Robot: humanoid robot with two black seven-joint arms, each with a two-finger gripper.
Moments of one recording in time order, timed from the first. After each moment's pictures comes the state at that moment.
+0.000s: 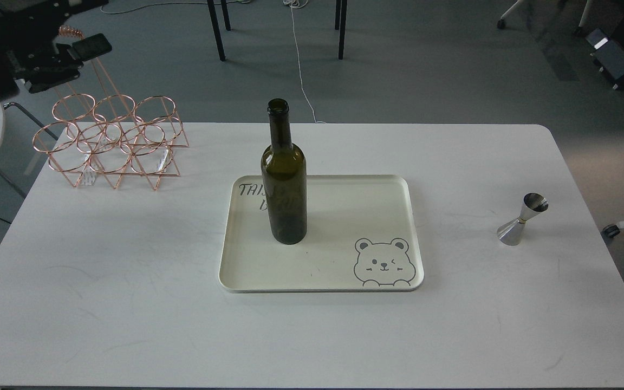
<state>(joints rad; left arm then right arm) -0.84 1.16 -0.72 -1.58 0.92 -0.46 -0.33 0.96 -0.83 0.25 0.85 -0.75 -0.20 0.49</state>
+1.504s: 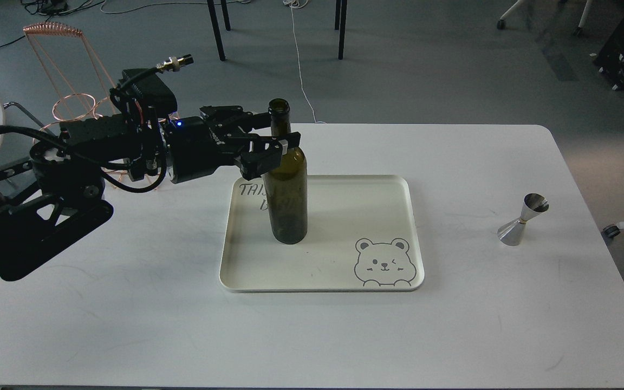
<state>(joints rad) -0.83 0.62 -0.63 -1.49 1.88 -0.23 -0.30 0.97 -0.73 0.40 0.62 -0.28 0.18 0.49</state>
